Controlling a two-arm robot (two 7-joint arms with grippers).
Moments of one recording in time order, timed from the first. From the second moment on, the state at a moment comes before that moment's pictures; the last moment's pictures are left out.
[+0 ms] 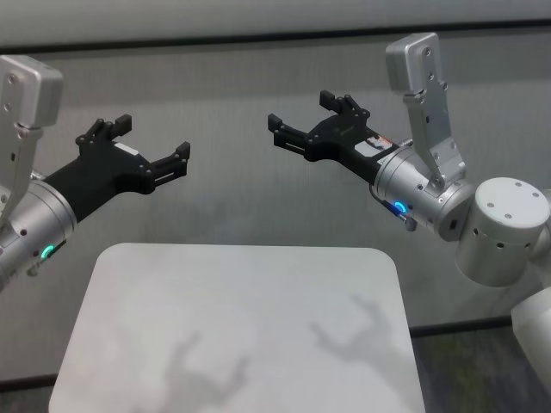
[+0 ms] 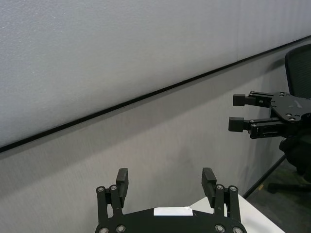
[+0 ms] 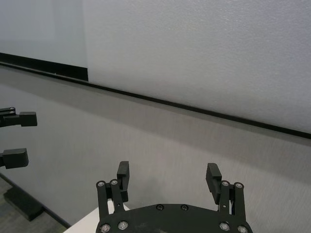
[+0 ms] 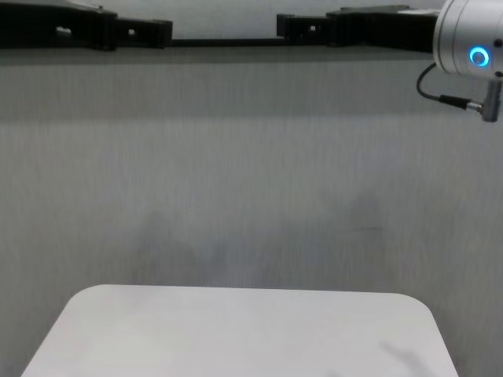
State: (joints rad) left arm -0.20 0.38 0.14 -1.85 -0.27 0.33 -0.35; right arm 0.47 0.23 -0.36 -1.51 0.28 0.28 0.31
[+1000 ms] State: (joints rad) left arm -0.20 0.38 0.14 -1.85 -0.27 0.33 -0.35; right arm 0.47 0.23 -0.36 -1.51 0.28 0.28 0.31
